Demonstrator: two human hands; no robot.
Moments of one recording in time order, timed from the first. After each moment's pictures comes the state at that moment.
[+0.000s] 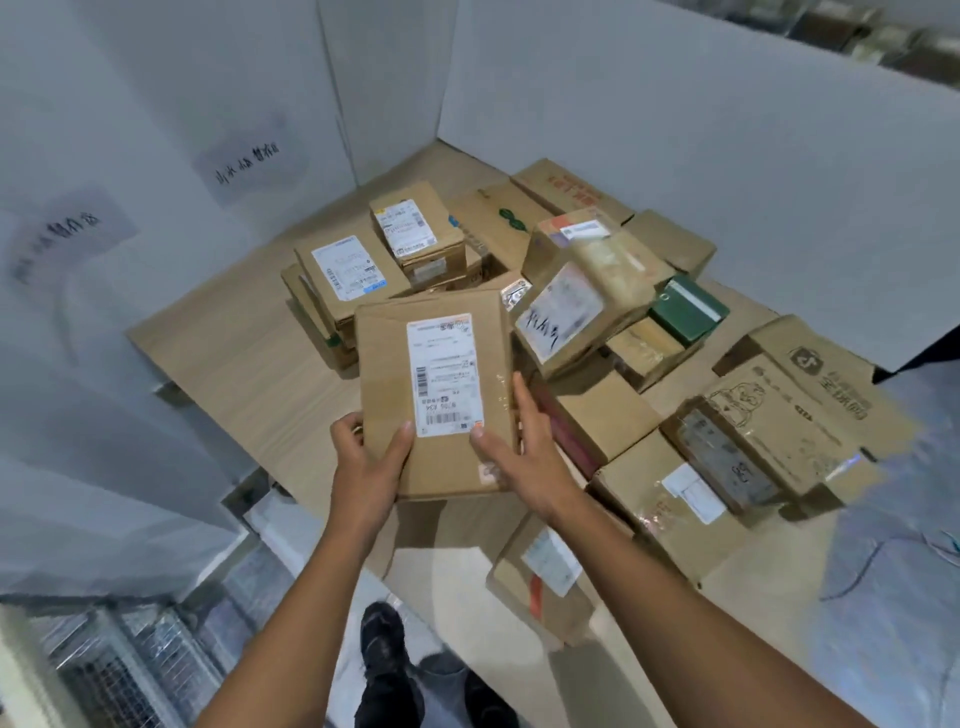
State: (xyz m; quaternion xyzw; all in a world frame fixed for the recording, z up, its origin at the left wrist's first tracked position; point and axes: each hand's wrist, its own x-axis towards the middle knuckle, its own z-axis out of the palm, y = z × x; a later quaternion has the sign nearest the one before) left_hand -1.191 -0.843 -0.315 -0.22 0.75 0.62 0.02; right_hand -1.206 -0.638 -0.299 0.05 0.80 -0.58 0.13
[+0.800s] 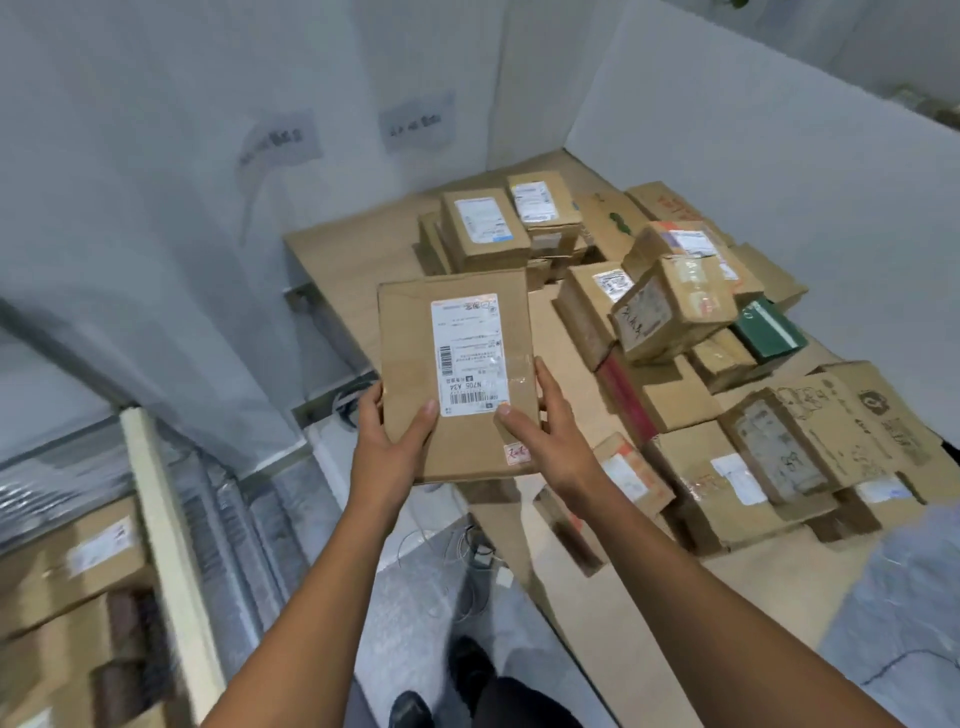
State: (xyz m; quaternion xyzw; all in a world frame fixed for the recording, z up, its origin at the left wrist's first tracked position) left_hand -1.026 -0.890 -0.301 -0.27 0.67 0.69 -0.12; right_hand -1.098 -0.699 -0.279 -0.05 0.78 -0.60 0.19
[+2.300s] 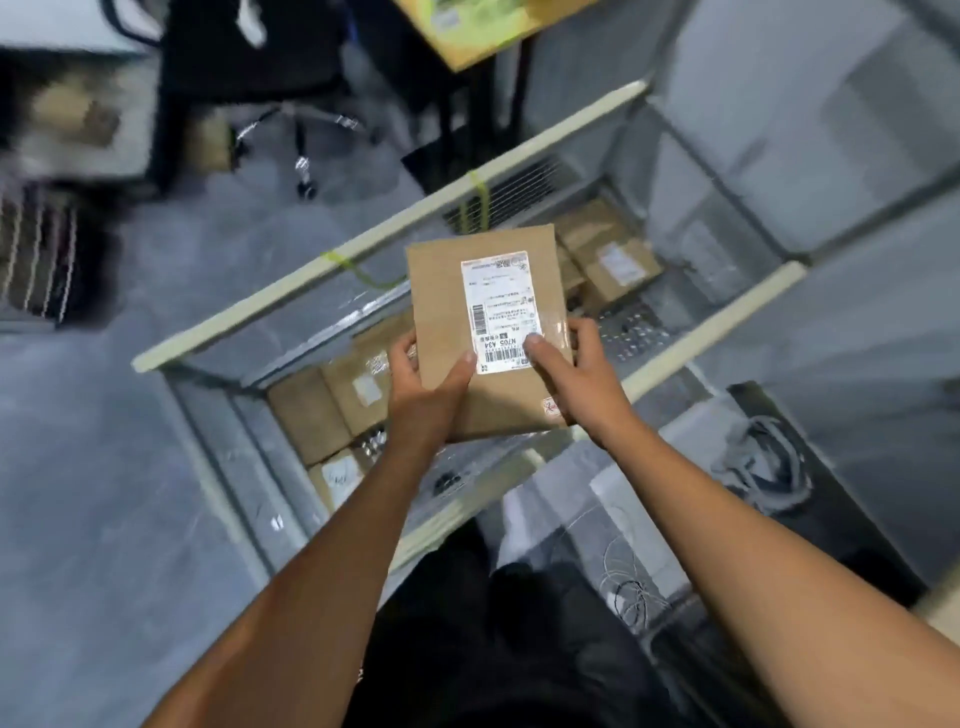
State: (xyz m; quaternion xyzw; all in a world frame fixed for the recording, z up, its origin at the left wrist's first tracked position) left_hand -0.586 -0.973 -0.420 -0.73 0.21 0.45 -0.47; right_hand -0.765 -1.055 -0.395 -0.52 0.60 -0.20 0.57
